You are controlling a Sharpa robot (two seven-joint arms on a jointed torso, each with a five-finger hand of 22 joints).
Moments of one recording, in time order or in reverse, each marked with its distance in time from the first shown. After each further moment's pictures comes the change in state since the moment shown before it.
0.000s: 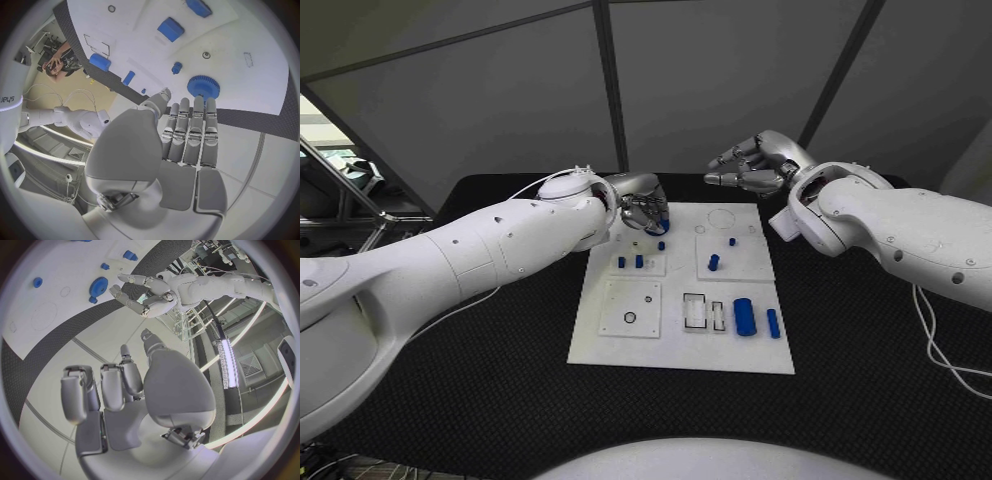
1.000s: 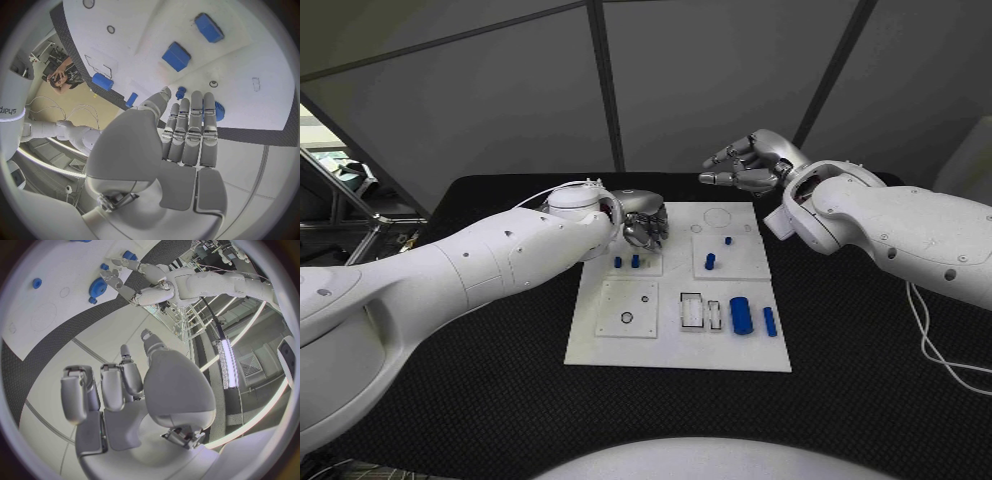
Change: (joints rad) left arm -0.020 0.029 -0.017 -0.013 -0.094 0.077 0.008; left_hand 0.000 0.000 -0.018 -0.024 0.000 0.000 0.007 0.000 -0.065 0.000 0.000 -0.009 -0.065 0.109 -0.031 0.090 0.023 0.000 0.118 -0.036 0.035 0.010; right arm 0.000 0.001 0.000 0.002 0.000 0.000 0.000; right_hand 0.000 0.000 0.000 0.000 0.000 0.000 0.000 0.000 0.001 0.000 0.000 0.000 -0.001 0.000 0.000 0.000 0.000 0.000 0.000 0.000 0.000 0.000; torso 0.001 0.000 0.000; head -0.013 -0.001
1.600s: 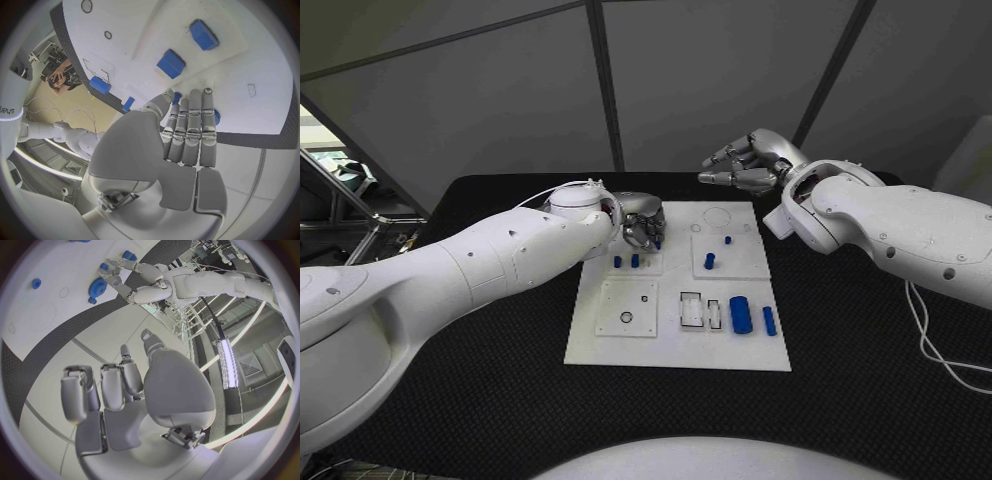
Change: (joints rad) left arm -0.002 0.018 0.000 -0.031 -0.014 0.034 -0.014; left_hand 0.016 0.037 -0.003 -0.040 0.015 0.016 0.005 0.000 -0.047 0.018 -0.001 -0.006 -0.046 -0.008 -0.020 0.167 0.082 0.000 0.009 -0.031 0.095 0.105; right arm 0.000 0.001 0.000 0.000 0.000 0.000 0.000; right_hand 0.000 0.000 0.000 0.000 0.000 0.000 0.000 0.000 0.000 0.000 0.000 0.000 0.000 0.000 0.000 0.000 0.000 0.000 0.000 0.000 0.000 0.000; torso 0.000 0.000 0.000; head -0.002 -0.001
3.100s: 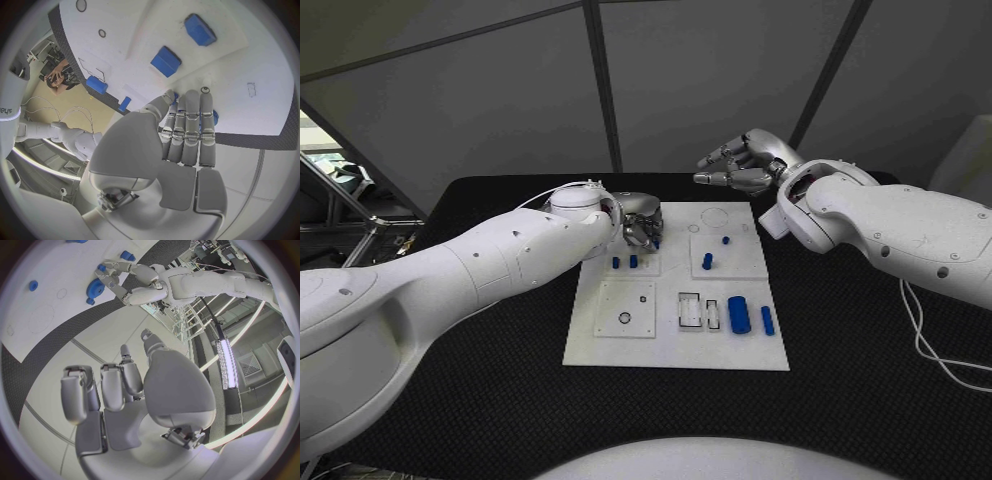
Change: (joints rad) left arm -0.005 0.028 0.002 -0.050 0.000 -0.004 0.008; left_hand -0.024 0.066 0.014 -0.055 0.008 0.076 -0.010 0.013 -0.051 0.075 -0.022 -0.008 -0.011 0.019 -0.033 0.286 0.073 0.000 -0.068 -0.021 0.276 0.325; right arm 0.000 0.005 0.000 0.000 0.000 0.002 0.000; right_hand 0.000 0.000 0.000 0.000 0.000 0.000 0.000 0.000 0.000 0.000 0.000 0.000 0.000 0.000 0.000 0.000 0.000 0.000 0.000 0.000 0.000 0.000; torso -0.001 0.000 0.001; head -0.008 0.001
